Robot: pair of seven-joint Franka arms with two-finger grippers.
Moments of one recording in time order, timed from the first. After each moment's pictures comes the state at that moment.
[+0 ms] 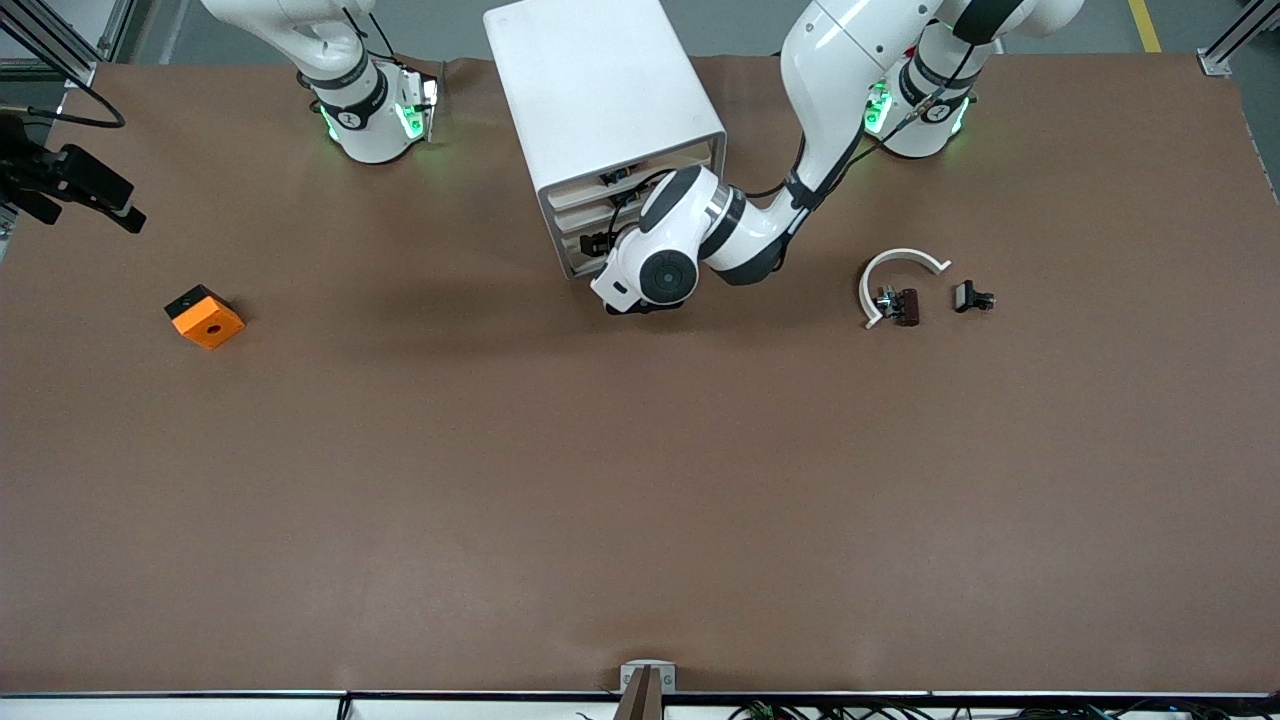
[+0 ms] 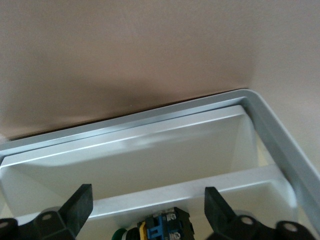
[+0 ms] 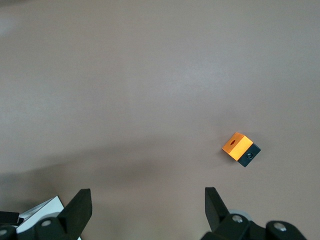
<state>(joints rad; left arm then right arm) -0.66 0.70 -0.25 -1.63 -0.53 1.97 -0.70 0.07 -0.17 -0.10 -1.69 0.02 1.56 0.12</state>
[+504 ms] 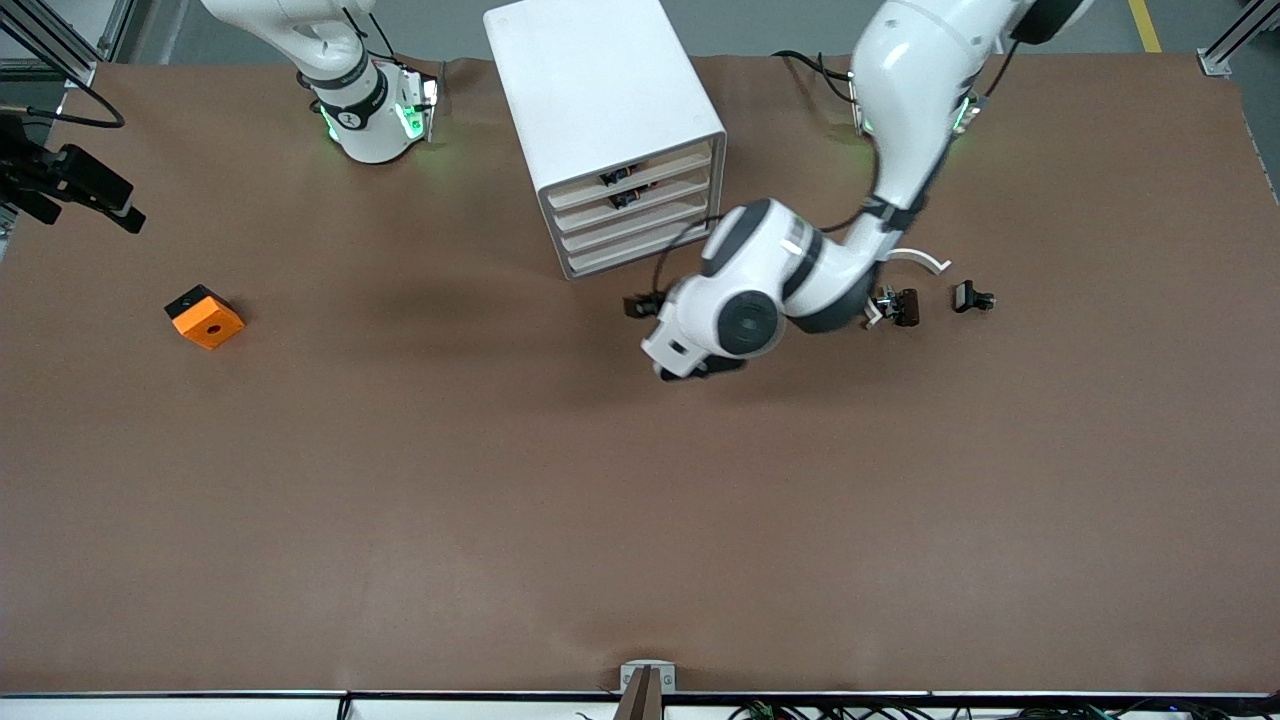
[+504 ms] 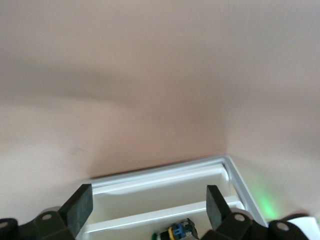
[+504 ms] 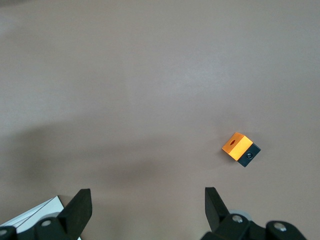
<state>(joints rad) -0.44 0.63 -0.22 -1.45 -0.34 1.81 -0.70 0.07 -0.17 -0.10 -1.69 0.02 1.56 0.12</state>
